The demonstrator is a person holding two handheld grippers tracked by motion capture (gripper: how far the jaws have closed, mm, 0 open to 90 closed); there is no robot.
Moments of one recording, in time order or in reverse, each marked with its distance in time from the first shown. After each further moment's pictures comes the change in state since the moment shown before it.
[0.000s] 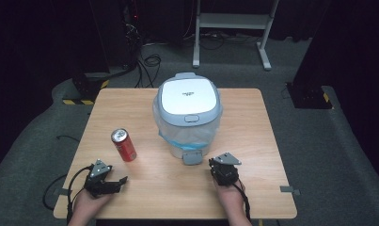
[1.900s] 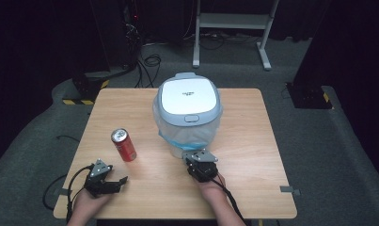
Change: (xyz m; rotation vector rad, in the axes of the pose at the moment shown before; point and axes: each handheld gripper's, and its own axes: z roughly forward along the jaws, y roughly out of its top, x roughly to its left) left arm 0.001 0.001 0.001 0.000 -0.012 0.015; right arm 0.047 0.018 0.034 -0.049 0.082 -0.086
